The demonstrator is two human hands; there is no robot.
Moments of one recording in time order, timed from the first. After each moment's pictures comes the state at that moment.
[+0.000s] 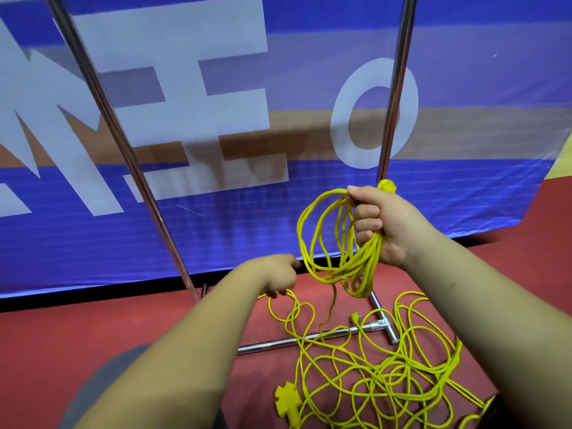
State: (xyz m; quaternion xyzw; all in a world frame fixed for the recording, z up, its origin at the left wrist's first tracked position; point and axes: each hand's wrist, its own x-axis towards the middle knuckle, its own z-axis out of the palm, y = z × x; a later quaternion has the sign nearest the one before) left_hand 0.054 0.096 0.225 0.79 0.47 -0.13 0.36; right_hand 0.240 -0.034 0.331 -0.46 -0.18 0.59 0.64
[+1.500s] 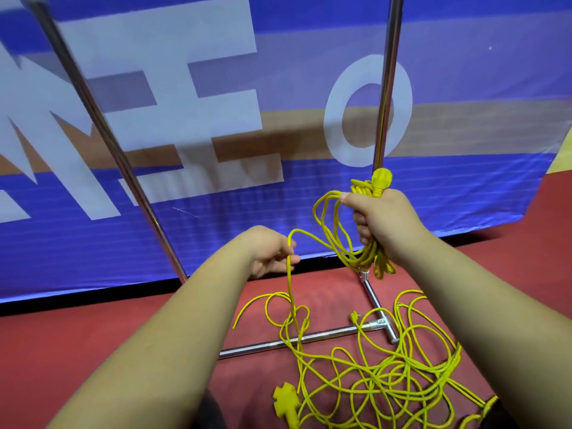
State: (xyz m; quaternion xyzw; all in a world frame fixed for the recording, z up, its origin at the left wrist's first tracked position) left_hand 0.066 0.092 0.274 0.54 0.53 0.12 0.64; right_hand 0.255 -0.035 0.316 -0.62 -0.35 0.34 0.61
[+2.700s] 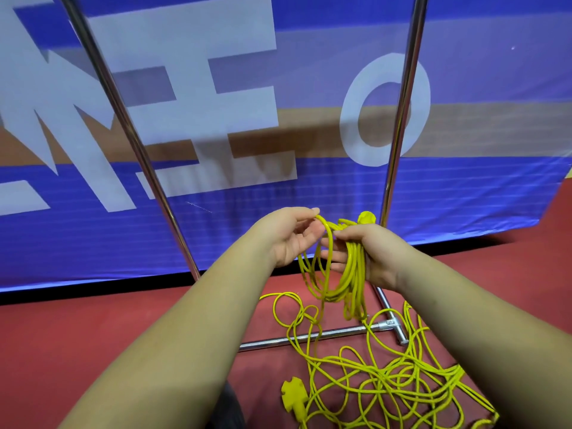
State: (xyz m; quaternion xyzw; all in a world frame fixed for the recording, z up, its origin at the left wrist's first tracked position) left_hand 0.070 0.072 0.313 0.35 0.42 0.26 0.80; right_hand 0.222 -0.027 0.275 -0.54 -0.21 0.61 0.54
